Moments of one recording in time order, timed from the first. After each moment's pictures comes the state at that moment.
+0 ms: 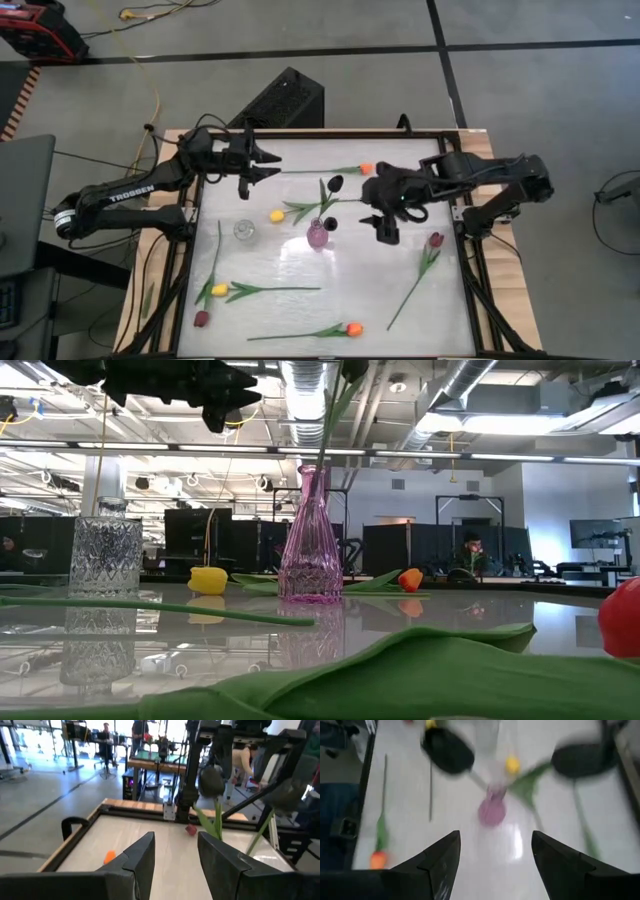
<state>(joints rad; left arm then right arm) 0.53 0.93 0.67 0.24 0.49 -0.08 0.18 1.48 1.75 -1.17 0.14 0.24</state>
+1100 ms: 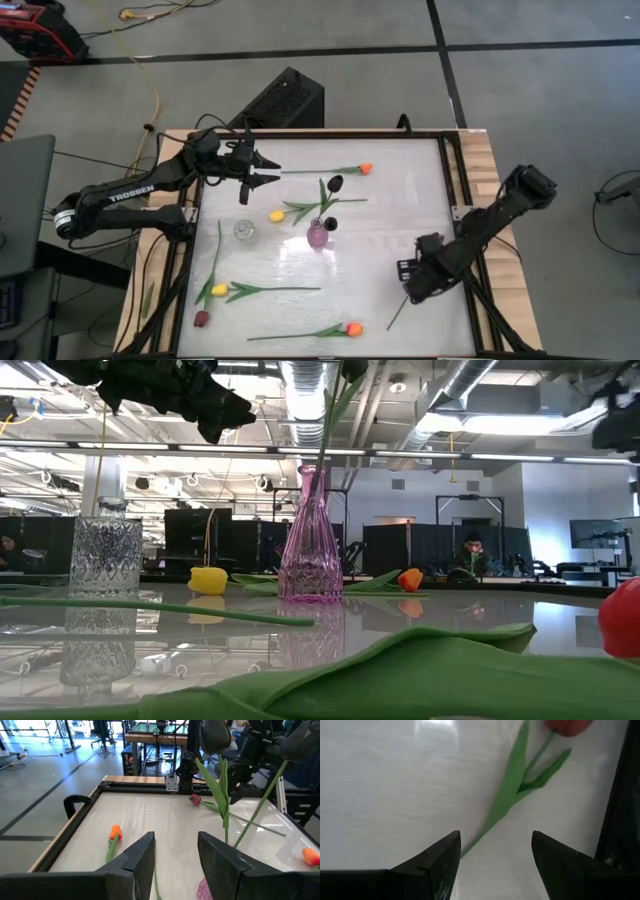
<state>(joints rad) 0.53 0.93 0.67 0.09 0.49 0.07 0.73 1.49 0.97 -1.15 0.06 2.24</state>
